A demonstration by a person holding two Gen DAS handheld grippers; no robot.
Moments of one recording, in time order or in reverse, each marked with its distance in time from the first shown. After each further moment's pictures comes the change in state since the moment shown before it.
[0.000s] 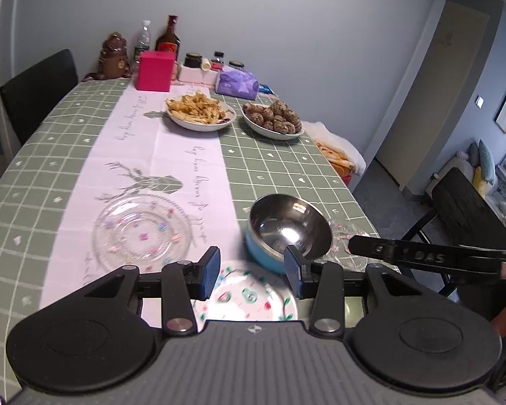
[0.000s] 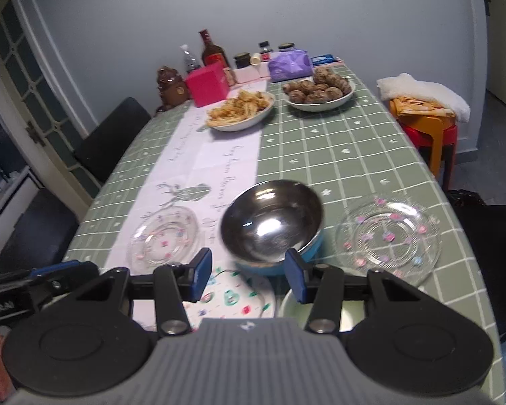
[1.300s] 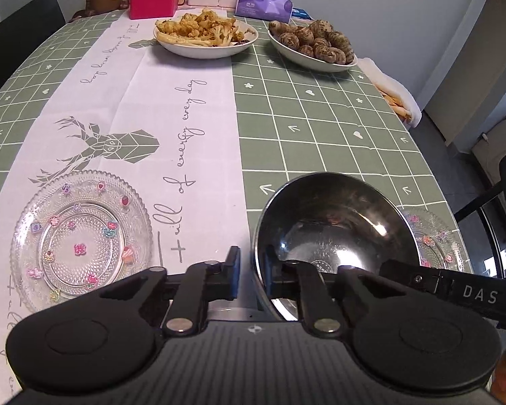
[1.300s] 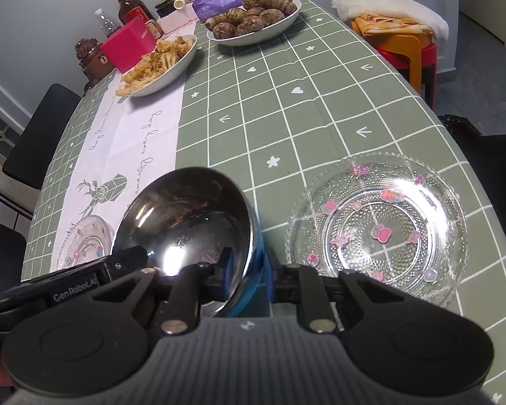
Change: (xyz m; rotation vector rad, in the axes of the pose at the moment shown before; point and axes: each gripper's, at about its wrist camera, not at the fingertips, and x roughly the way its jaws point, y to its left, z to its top) left arm 0.183 -0.005 0.022 -0.036 0.238 0.137; right arm 0.123 -0.063 0.024 0.204 0.218 -0.045
